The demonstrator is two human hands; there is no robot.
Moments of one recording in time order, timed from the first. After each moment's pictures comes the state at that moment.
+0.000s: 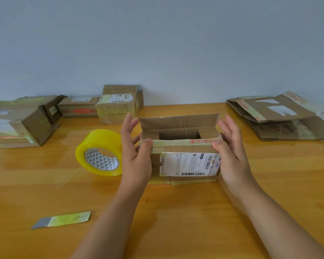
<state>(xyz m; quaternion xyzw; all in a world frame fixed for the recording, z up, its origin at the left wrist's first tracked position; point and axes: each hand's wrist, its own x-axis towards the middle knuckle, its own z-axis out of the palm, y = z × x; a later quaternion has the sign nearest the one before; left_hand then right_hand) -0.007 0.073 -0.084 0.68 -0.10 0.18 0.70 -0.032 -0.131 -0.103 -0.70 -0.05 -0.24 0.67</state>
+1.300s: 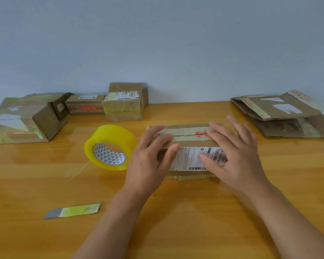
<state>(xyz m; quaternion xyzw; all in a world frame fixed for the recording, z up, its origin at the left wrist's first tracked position) -0.007 0.089 -0.103 0.83 -0.26 0.30 0.39 -0.039 -0.140 -0.102 -0.90 -0.15 -0.40 0.09</state>
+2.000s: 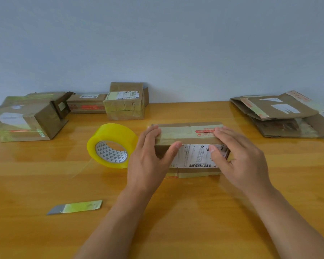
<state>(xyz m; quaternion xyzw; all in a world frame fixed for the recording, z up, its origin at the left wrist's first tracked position) -0.019 0.083 -0.097 0.86 -0.14 0.27 0.40 -0.050 -0.140 -0.105 -0.88 -0.12 -0.44 0.15</state>
